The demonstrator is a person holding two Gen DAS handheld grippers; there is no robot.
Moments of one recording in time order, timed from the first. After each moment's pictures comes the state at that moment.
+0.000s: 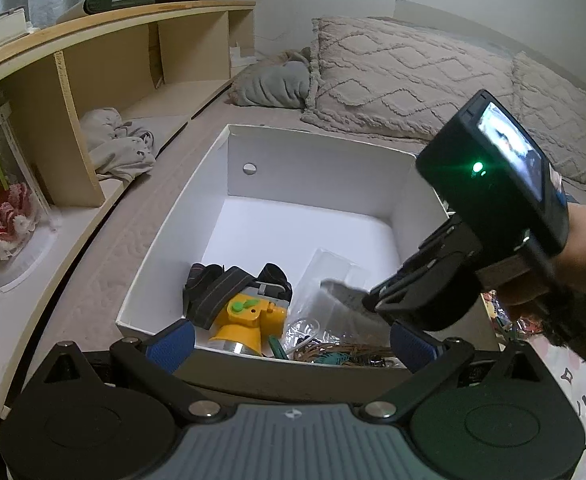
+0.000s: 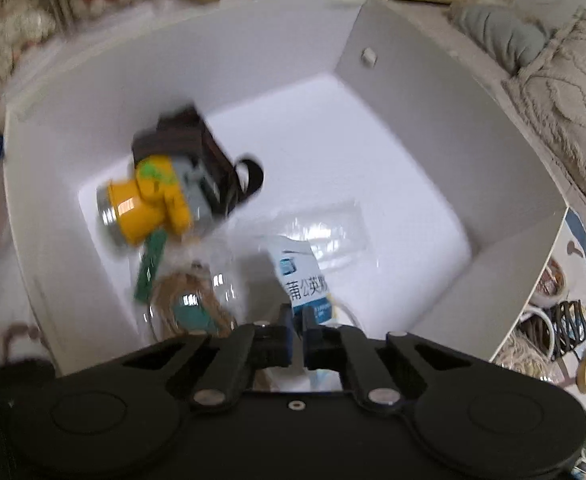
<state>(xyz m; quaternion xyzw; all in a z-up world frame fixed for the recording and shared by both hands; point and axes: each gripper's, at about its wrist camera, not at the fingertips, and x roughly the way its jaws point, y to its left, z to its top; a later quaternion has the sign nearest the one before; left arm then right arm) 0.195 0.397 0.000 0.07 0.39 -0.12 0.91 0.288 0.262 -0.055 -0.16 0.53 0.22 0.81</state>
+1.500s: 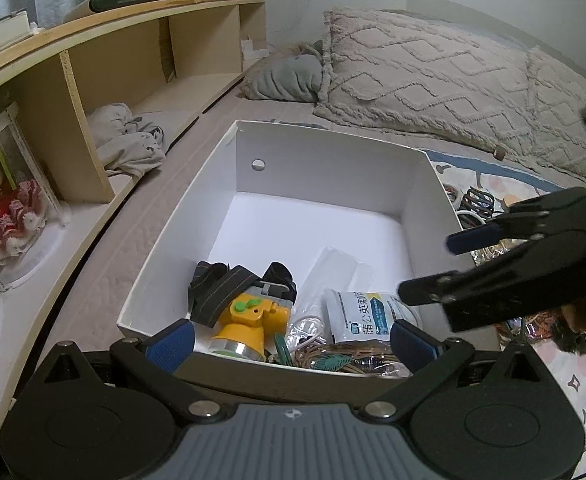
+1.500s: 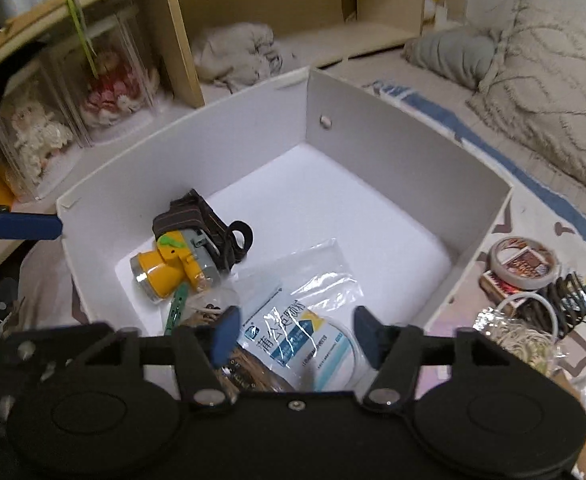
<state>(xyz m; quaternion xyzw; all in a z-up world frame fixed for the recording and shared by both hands) 0.198 0.385 0.005 0.07 0.40 -0.10 0.91 0.252 0.203 -0.019 -0.04 0.44 0.22 0.87</state>
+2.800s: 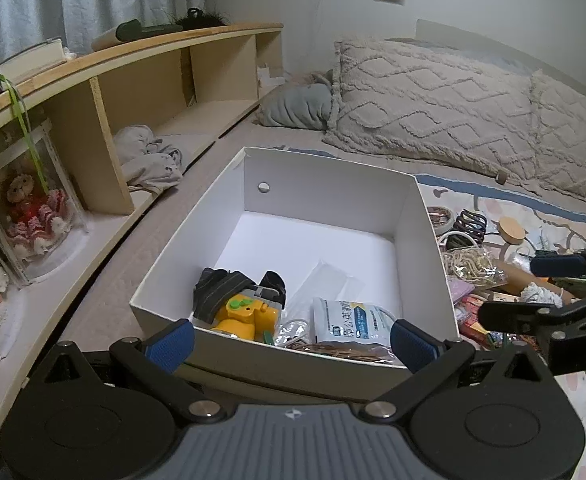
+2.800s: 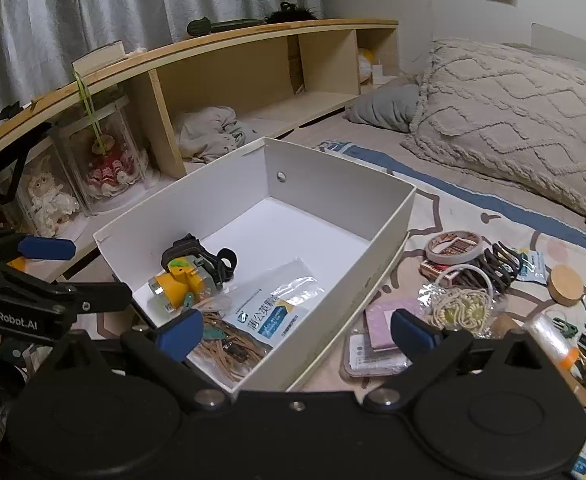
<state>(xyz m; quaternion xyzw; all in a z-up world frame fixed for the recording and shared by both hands) 0.152 0.367 0.023 0.07 0.36 -0.06 0.93 0.150 0.143 0.005 0.03 0.34 0.16 0.93</state>
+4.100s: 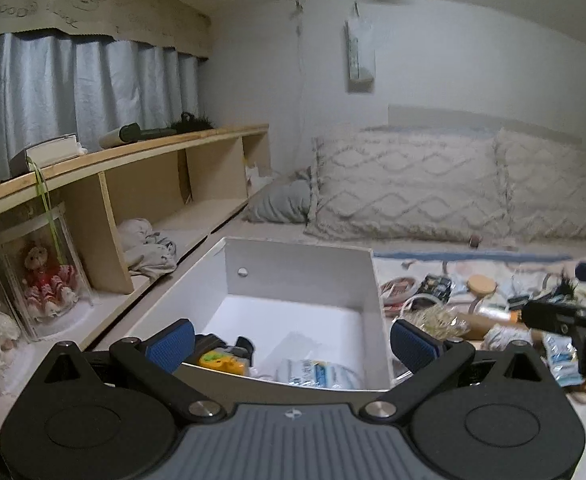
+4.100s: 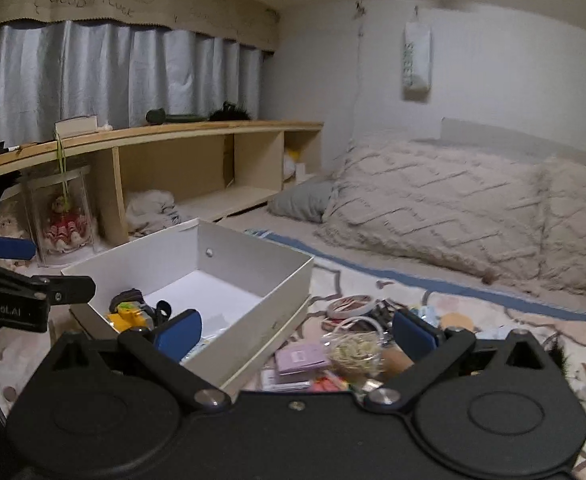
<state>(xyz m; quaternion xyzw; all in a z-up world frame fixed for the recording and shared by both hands) 0.066 0.324 0.025 0.07 0.19 -0.08 0.97 0.034 0.097 0.013 0.01 0.17 0.04 0.98</state>
